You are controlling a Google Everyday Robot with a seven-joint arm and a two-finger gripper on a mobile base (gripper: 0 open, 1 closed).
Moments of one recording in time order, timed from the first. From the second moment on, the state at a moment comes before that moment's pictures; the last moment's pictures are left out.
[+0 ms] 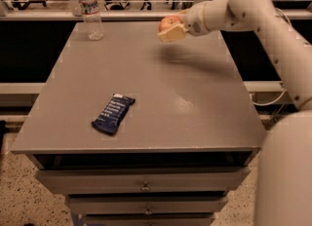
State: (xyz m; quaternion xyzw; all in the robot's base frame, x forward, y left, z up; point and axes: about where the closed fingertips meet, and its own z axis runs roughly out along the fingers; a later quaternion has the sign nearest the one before) arm 0.791 -0.064 0.906 -0.47 0.70 0.19 0.50
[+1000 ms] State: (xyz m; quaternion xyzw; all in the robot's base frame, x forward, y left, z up) arm 0.823 0.086 0.891 -0.49 0.66 0.27 0.49
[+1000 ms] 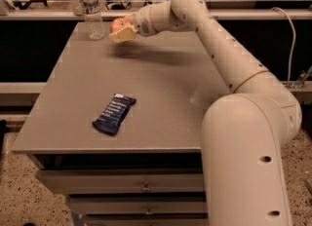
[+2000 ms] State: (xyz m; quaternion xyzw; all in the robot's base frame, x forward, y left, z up) arm 0.856 0.140 0.869 -0.49 0.68 0.23 0.50
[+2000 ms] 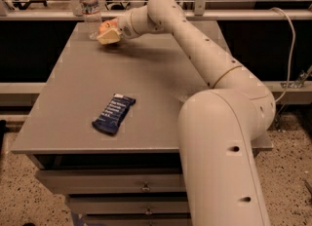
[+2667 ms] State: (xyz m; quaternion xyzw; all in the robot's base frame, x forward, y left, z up) arm 0.875 0.140 0.863 -0.47 0.69 0.21 0.51
